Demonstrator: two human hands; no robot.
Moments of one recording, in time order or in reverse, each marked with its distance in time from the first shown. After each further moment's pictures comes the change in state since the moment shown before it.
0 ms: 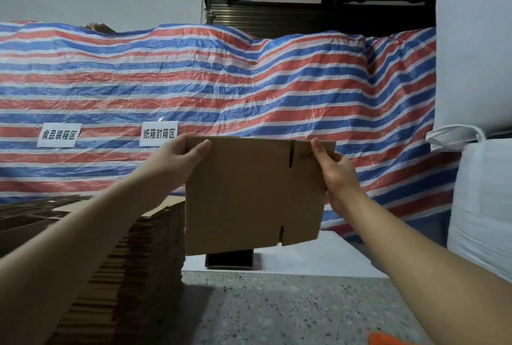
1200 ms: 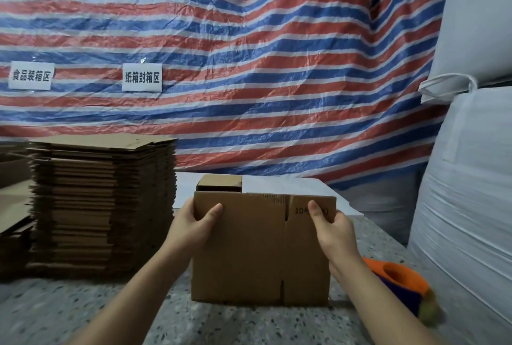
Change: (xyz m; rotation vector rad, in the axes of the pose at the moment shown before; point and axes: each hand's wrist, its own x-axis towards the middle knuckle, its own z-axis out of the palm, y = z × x) left_hand -0.115 -0.169 0.098 -0.166 0.092 -0.410; right_hand -0.137 0.148 -0.054 -0.208 0.178 0.363
